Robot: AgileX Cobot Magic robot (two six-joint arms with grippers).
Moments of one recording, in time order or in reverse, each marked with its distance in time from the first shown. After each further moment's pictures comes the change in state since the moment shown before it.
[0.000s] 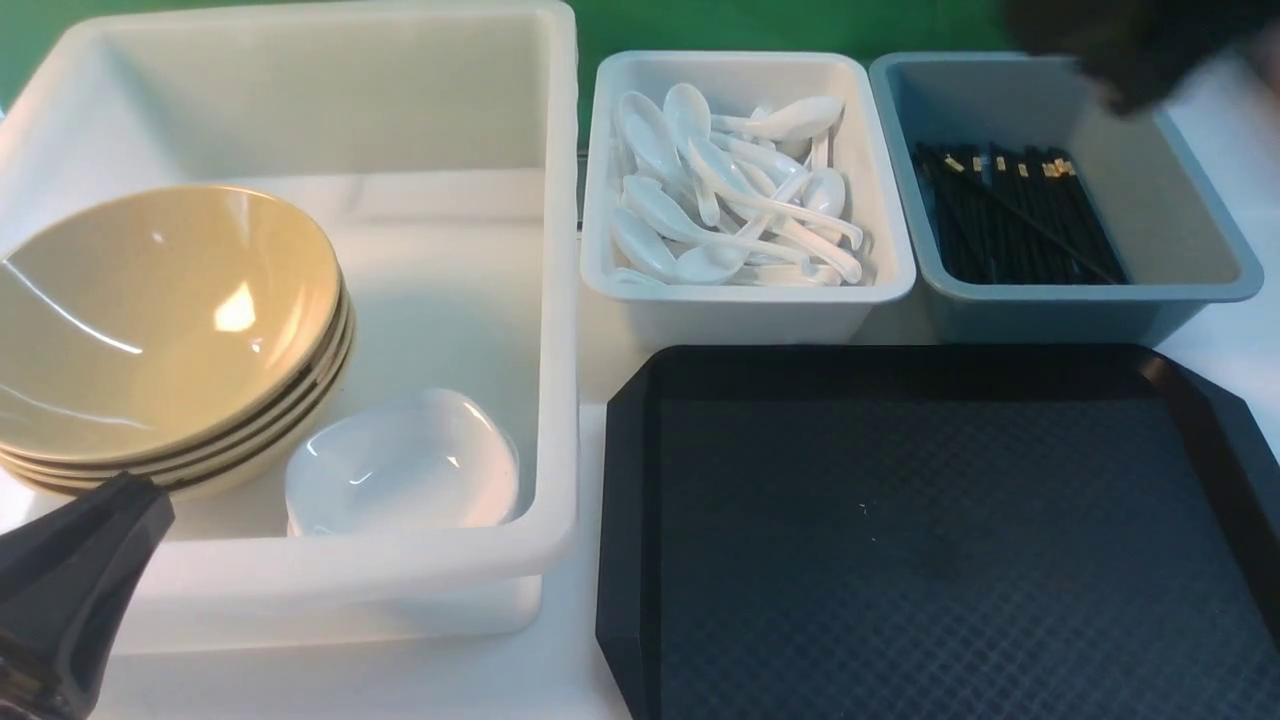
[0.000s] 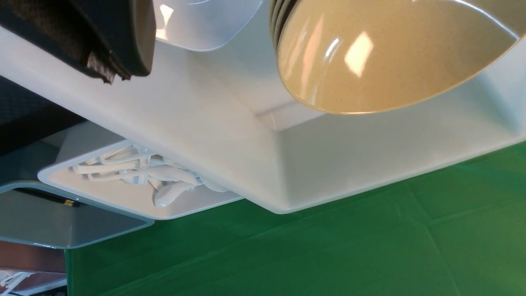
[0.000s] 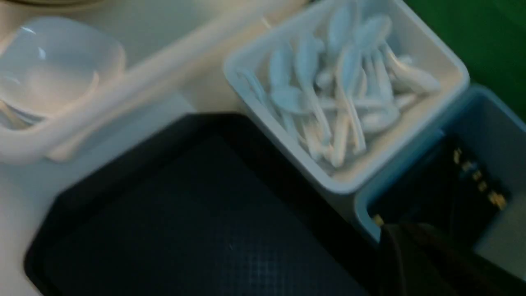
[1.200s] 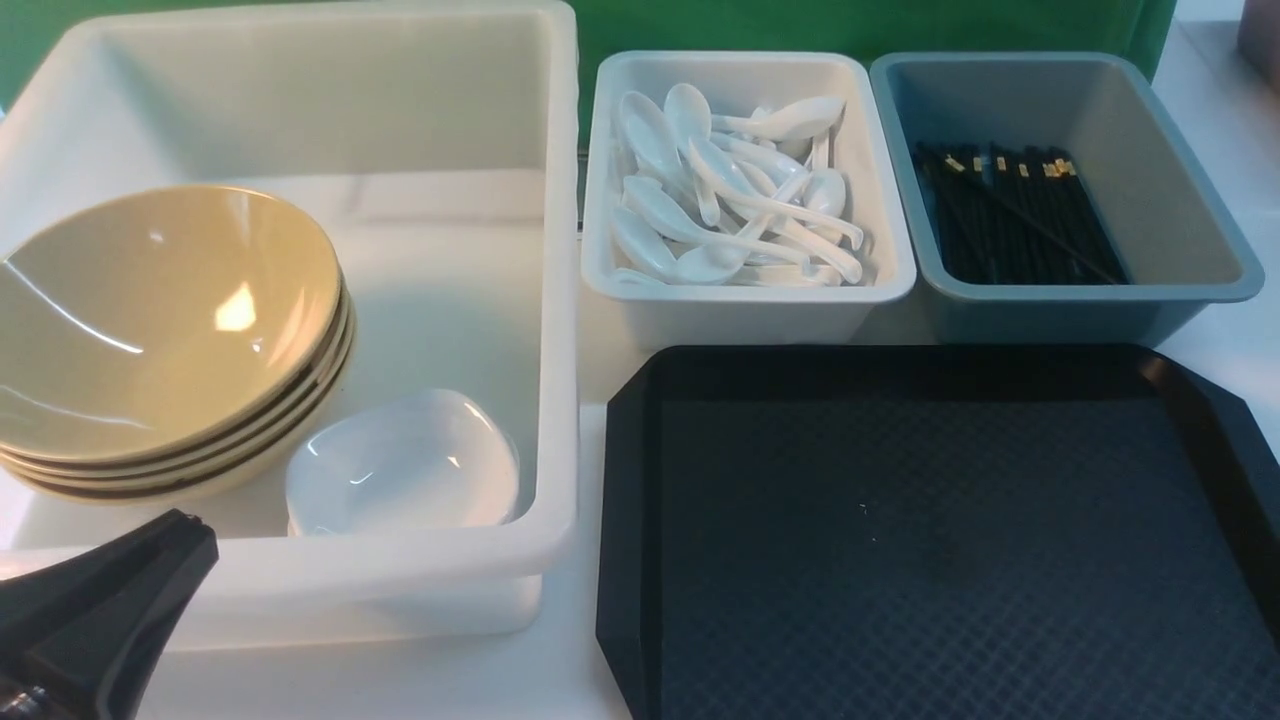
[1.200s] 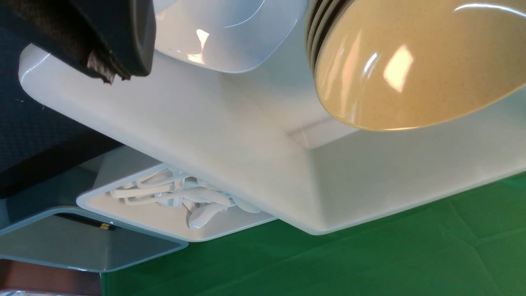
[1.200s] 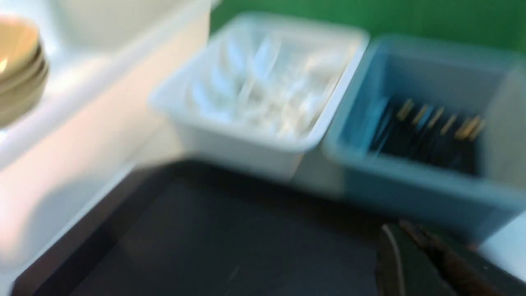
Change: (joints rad) right arm -0.199 -0.937 1.206 -0.067 -0.861 0.360; left arm 0.000 0.000 0.000 0.001 0.086 0.000
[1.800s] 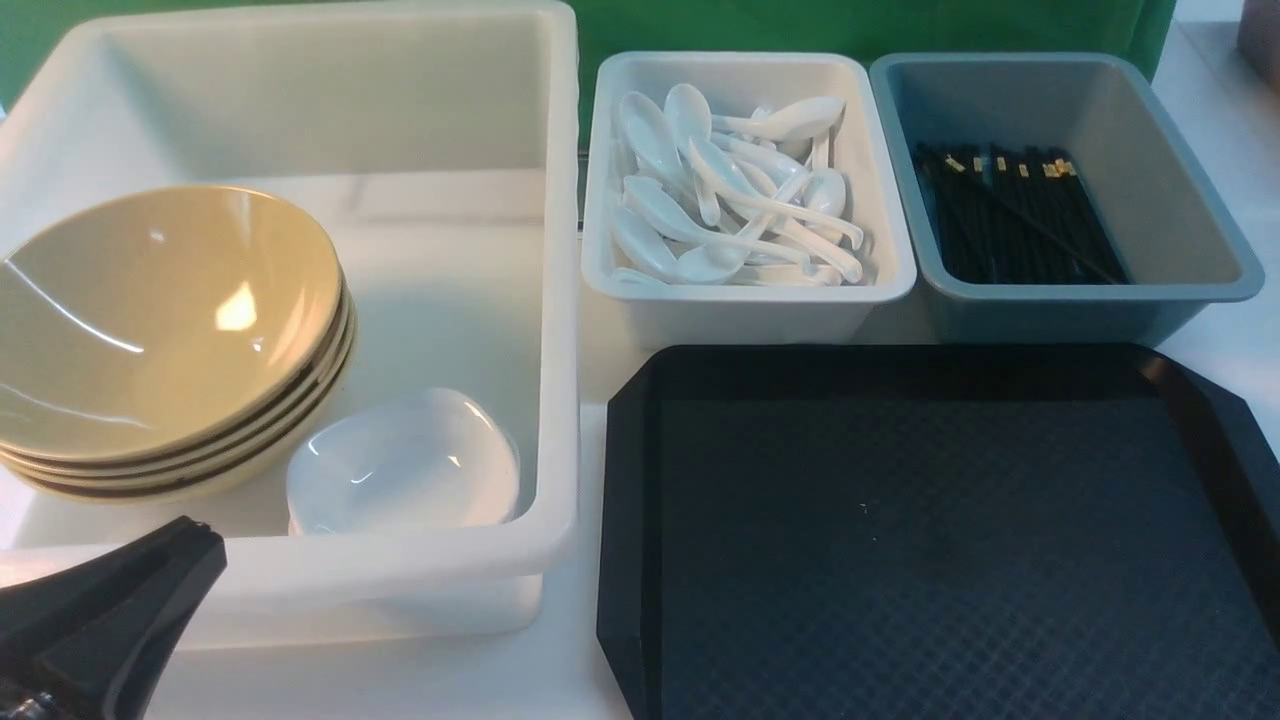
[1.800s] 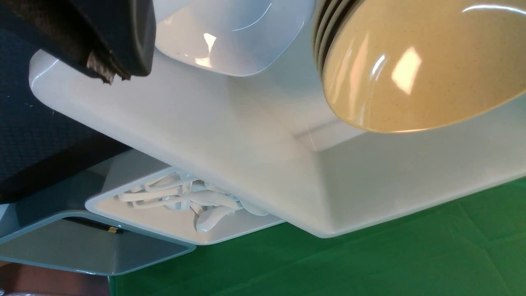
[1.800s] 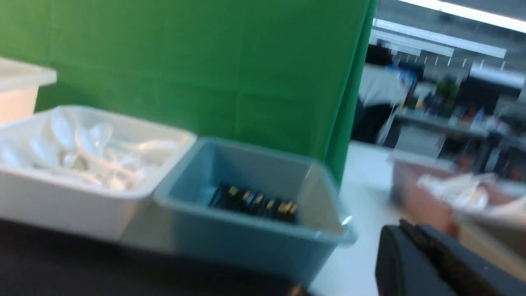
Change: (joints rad) right arm -0.318 -0.317 0.378 0.241 -0.269 -0.359; left arm 0.000 0.000 0.001 -0.001 0.011 0.000
